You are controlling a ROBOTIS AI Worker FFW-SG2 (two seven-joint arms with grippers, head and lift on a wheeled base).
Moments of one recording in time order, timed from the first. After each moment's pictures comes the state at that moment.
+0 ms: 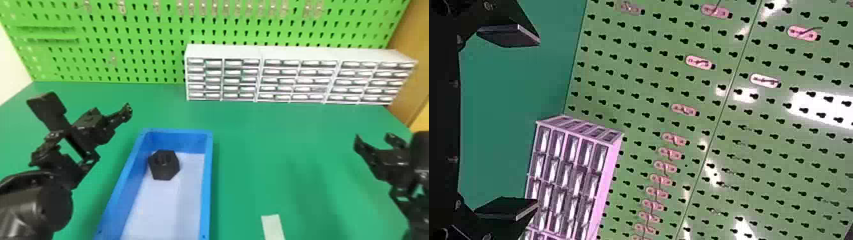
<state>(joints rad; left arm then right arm) -0.11 0.13 0.16 -1.69 0.41 0.33 -0.26 -0.02 0.00 -0.44 -1.71 0.17 0.16 0.34</state>
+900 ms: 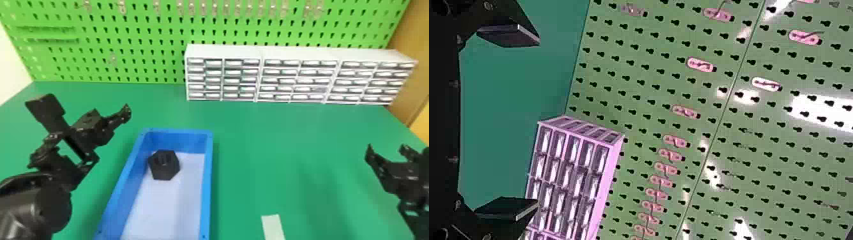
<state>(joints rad) -0.11 0.13 0.17 -1.69 0.42 0.33 -0.26 0.04 0.00 -0.45 -1.70 0.15 0.09 0.25</state>
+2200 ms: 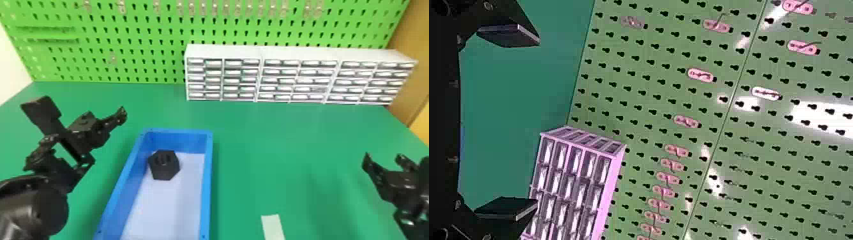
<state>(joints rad) -0.10 0.13 0.19 -1.69 0.40 0.33 -0.25 0.06 0.00 -0.44 -1.66 0.10 0.07 0.25</state>
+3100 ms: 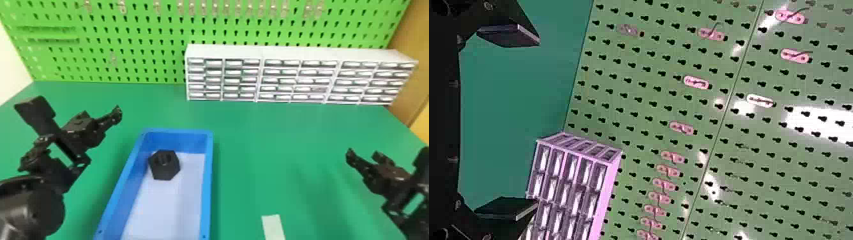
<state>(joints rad) -0.10 0.13 0.21 -1.69 0.39 0.33 -0.25 0.01 -0.07 -0.41 -1.64 -0.14 0.28 0.39</state>
